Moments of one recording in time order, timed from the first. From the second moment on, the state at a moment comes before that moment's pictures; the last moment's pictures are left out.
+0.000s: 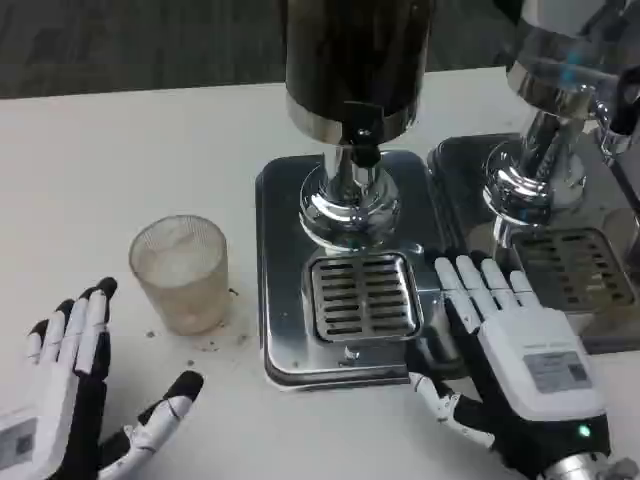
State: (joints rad) left arm 0.42 0.39 -0.05 0.04 0.75 -0.23 0.47; right arm 0.19 -0.37 0.41 -0.01 -1.00 0.01 -0.42
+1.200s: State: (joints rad) left arm 0.11 0.45 0.02 0.43 0.54 -0.44 0.48; right arm 0.20 -0.31 0.41 0.00 -1.02 0.04 -0.46
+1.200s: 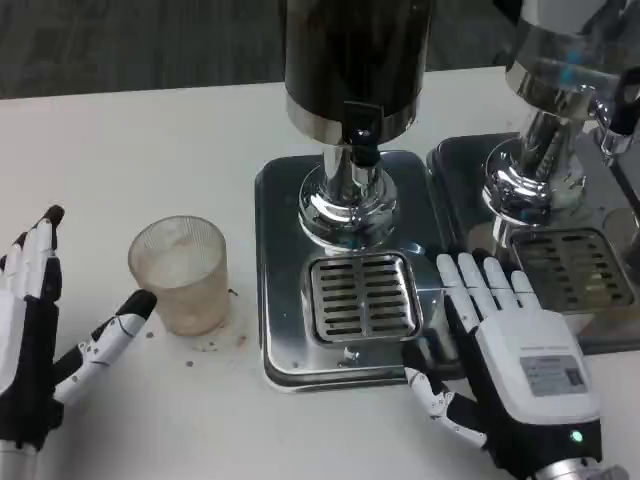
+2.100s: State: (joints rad) left arm -0.25 0.46 -0.15 1.02 0.49 -0.70 0.45; right arm 0.19 -0.28 0.42 0.03 -1.04 0.08 -0.47
